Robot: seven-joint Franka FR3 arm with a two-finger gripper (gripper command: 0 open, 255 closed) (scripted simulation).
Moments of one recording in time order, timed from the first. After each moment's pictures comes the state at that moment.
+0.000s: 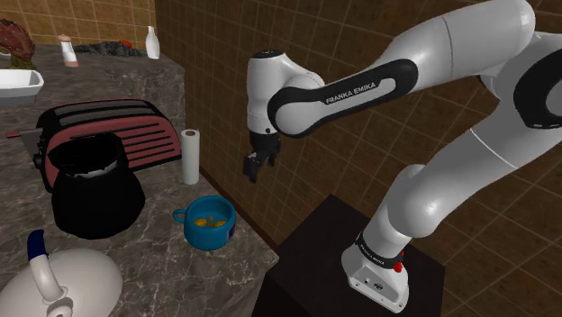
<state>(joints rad) 0.08 -0.31 0.35 -2.48 -0.01 2.07 0.29</state>
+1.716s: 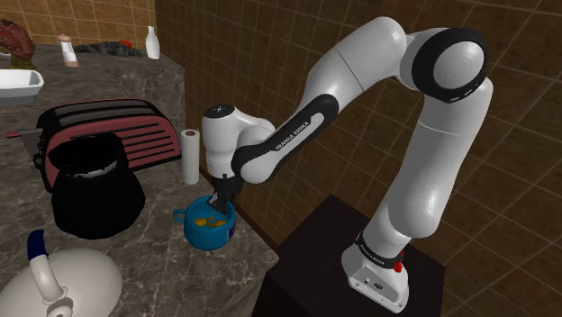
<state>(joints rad) 0.11 0.18 0.42 -2.34 -0.24 2.37 0.59</state>
